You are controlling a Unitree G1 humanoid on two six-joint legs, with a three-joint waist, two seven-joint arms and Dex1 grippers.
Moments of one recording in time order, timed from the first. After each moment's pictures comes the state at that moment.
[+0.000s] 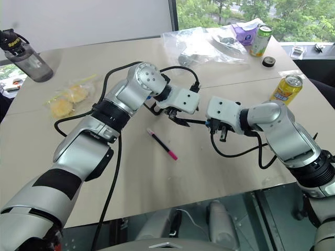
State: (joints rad) left arm -1.24 0.37 -0.55 0.64 0.24 -0.07 -1.44; right arm -0.68 -0.79 0.34 -0.39 0.08 0.81 0.99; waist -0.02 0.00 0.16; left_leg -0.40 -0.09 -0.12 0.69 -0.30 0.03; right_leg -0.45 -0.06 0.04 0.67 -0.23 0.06
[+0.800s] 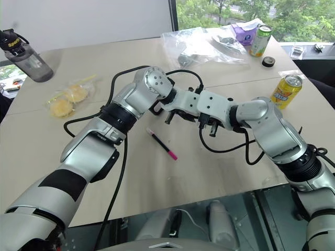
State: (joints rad) left arm -1.24 0.32 -0.56 0.65 0.31 0.01 -1.42; right arm -0.75 -0.70 0.40 -0.38 0.06 0.89 0.91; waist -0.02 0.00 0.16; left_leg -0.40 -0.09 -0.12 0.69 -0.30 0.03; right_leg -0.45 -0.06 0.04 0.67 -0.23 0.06
